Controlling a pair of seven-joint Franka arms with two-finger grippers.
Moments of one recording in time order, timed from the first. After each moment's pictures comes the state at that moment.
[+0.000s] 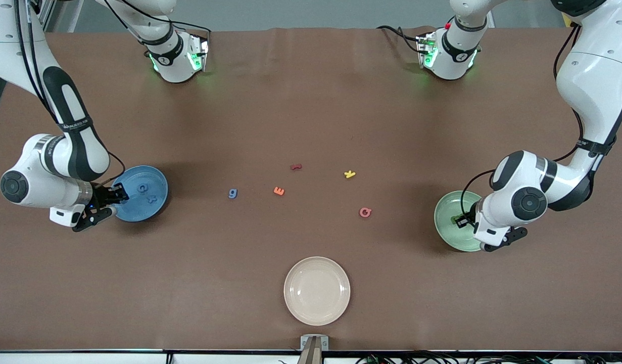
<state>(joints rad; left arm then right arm) 0.52 0.76 -0.72 -1.73 0.63 2.09 -0.88 -0.23 0.50 0.04 -1.94 0.00 2.21 -0.65</state>
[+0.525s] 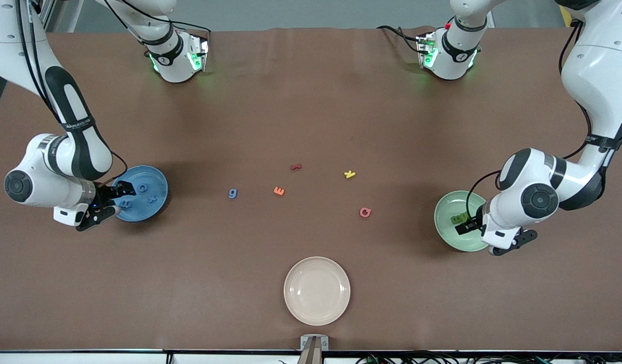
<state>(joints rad) 0.52 0.71 -0.74 -1.69 0.63 2.10 -0.88 -0.22 0.49 0.06 -1.95 0.00 2.22 -0.64</state>
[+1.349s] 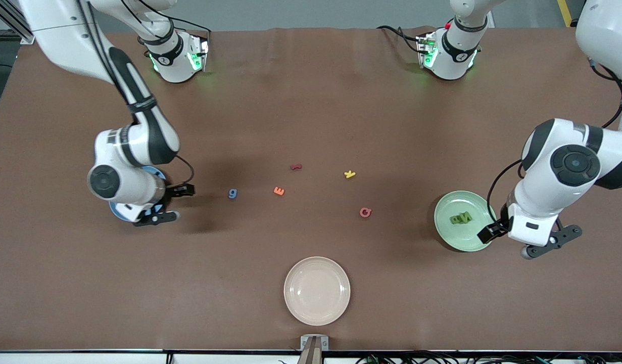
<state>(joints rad) 0.52 0.53 -0.79 -1.62 0.64 2.06 -0.88 0.14 0.44 0.08 -1.95 0.04 2.18 0.08</state>
